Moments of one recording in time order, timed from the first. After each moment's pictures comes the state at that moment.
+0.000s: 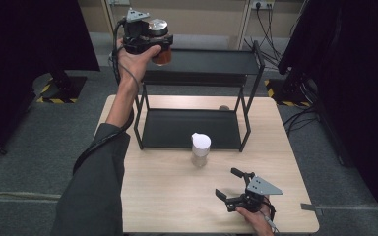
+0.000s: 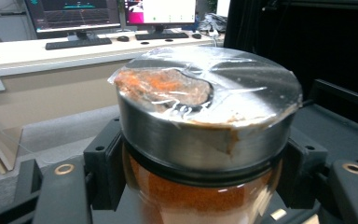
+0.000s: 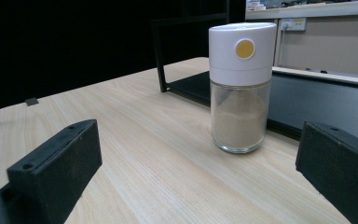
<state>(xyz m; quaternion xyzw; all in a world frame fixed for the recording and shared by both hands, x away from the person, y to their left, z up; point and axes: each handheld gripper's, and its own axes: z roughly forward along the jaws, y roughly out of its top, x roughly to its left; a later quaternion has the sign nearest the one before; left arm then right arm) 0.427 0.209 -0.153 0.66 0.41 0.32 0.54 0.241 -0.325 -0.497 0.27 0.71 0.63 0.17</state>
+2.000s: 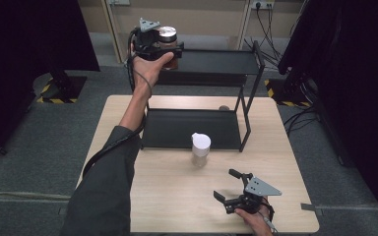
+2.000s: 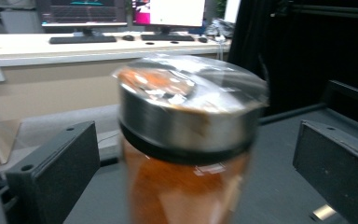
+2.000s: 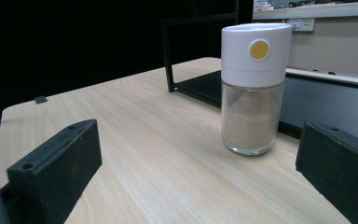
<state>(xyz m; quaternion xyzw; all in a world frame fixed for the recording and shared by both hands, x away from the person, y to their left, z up) 0.435 0.183 -0.187 0.64 0.43 0.32 0.55 0.241 -0.323 -0.496 0.26 0.71 0.63 0.17</state>
